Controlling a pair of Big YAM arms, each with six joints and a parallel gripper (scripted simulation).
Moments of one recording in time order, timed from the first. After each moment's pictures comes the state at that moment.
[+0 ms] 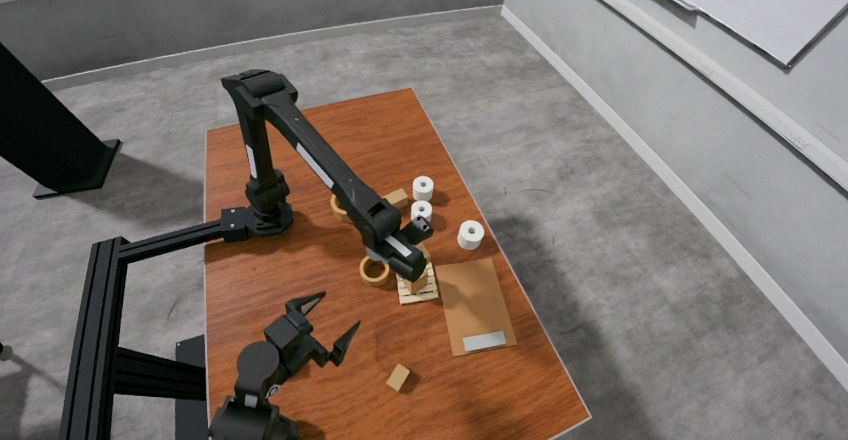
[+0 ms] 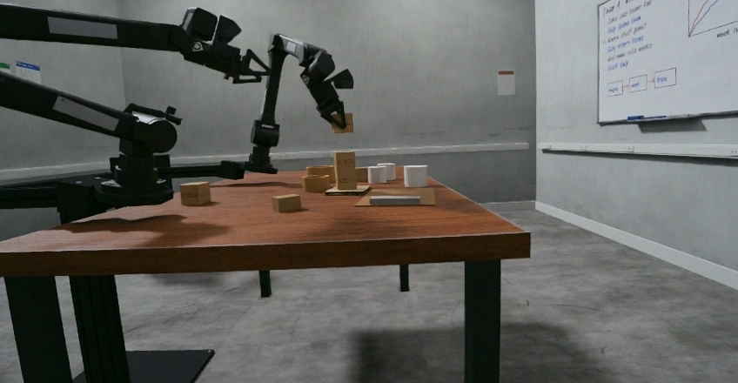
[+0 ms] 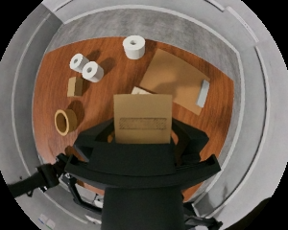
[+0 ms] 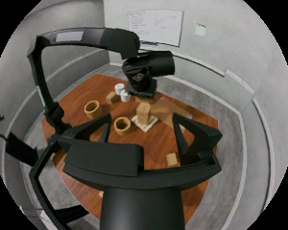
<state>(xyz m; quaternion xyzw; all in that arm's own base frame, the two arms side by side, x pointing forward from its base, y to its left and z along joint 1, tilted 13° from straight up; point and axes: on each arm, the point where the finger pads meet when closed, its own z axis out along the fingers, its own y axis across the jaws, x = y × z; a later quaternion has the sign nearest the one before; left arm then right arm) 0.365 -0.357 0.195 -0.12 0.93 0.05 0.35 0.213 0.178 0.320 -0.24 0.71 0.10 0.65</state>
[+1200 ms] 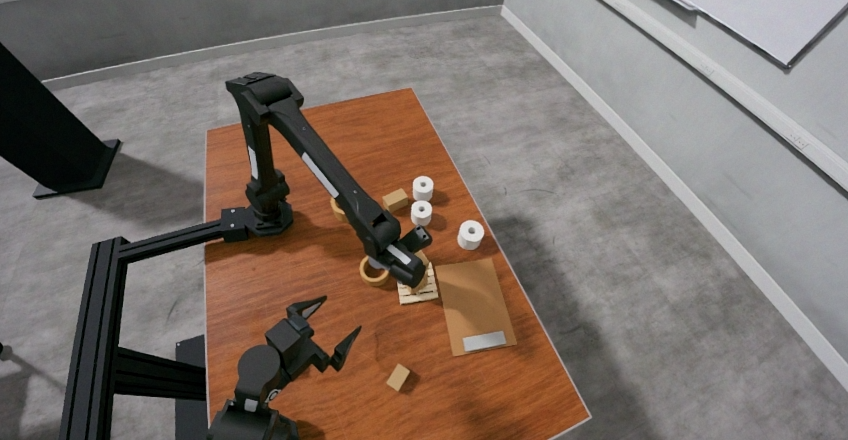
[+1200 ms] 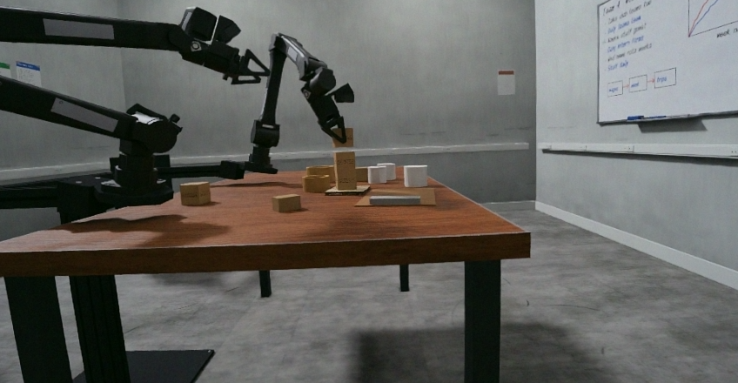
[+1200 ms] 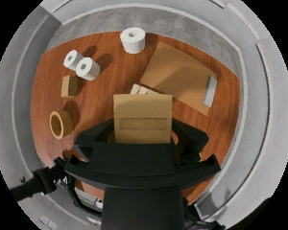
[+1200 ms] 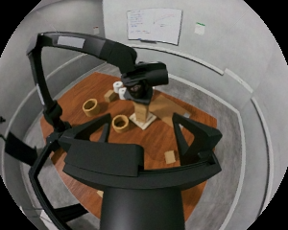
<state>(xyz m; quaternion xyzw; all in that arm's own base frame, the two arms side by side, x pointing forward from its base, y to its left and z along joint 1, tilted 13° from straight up) 0.373 -0.353 0.153 -0.12 0.93 0.05 0.35 0.213 0.171 0.317 -0.24 0.72 0.09 0.65</state>
